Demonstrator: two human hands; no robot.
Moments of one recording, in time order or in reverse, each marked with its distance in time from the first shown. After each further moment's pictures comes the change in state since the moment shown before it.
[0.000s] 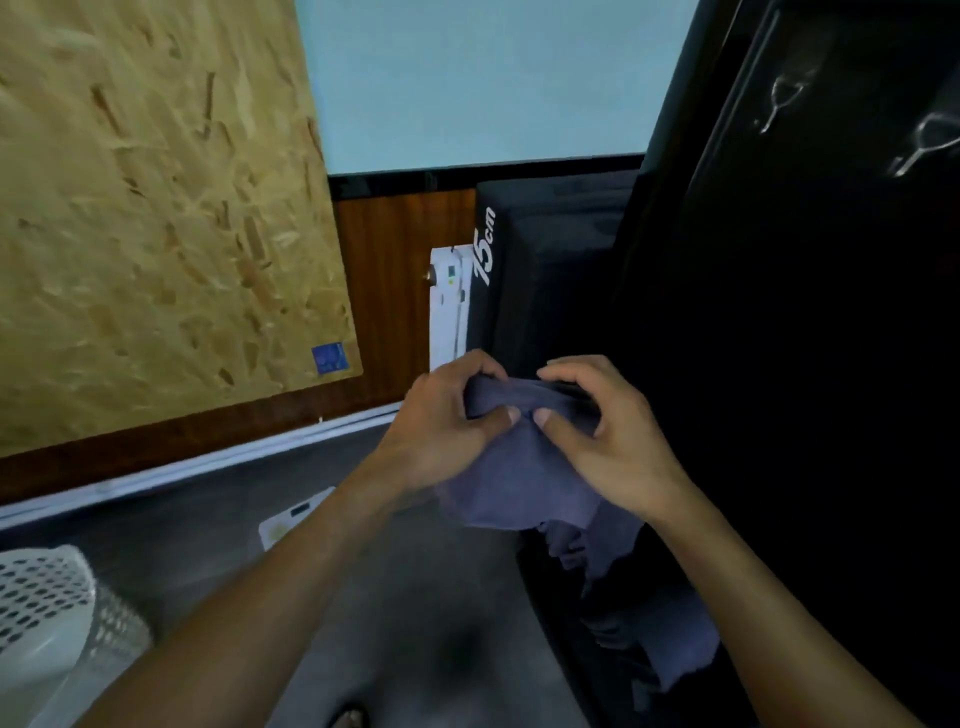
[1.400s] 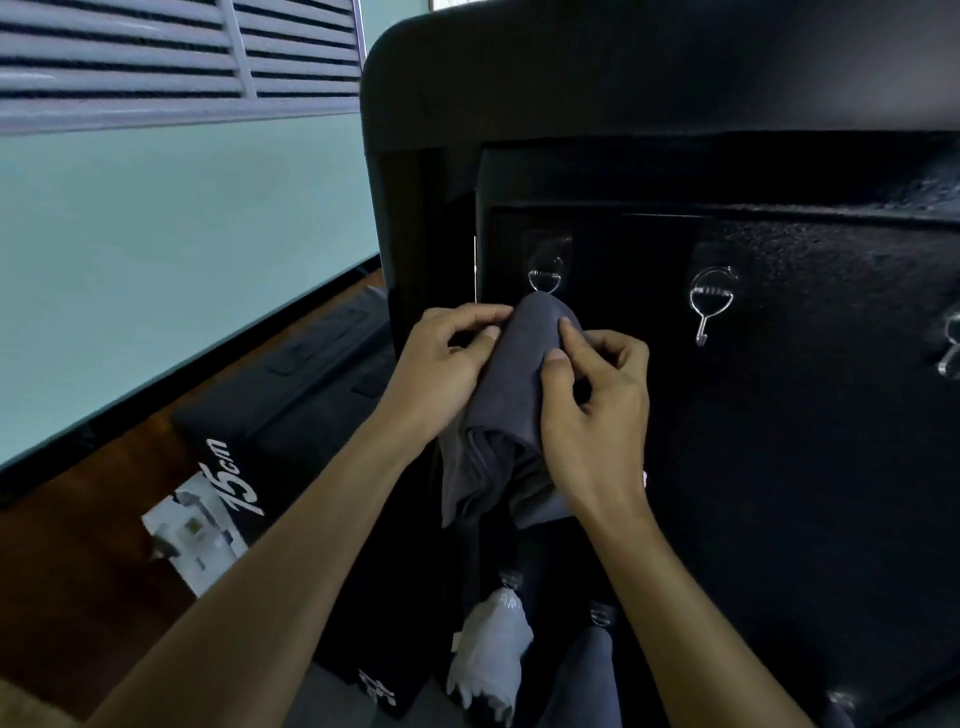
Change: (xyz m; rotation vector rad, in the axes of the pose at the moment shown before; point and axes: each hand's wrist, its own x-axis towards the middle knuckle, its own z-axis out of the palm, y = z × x) left_hand 0.310 0.089 0.044 -0.422 -0.465 0.298; right_hand 0.163 -0.007 -0.075 -0.217 1.227 0.424
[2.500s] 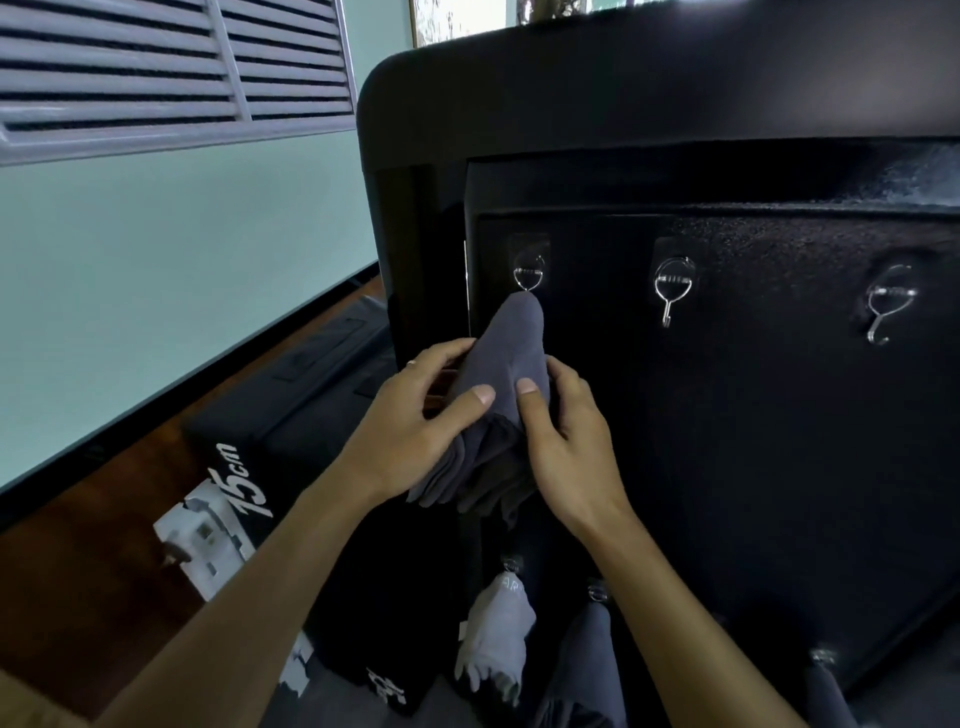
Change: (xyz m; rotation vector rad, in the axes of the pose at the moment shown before) left_hand -0.056 -0.007 -0.033 0.120 -0.260 0.077; right_hand -0.034 0.000 -0.016 0.061 -0.301 0.168
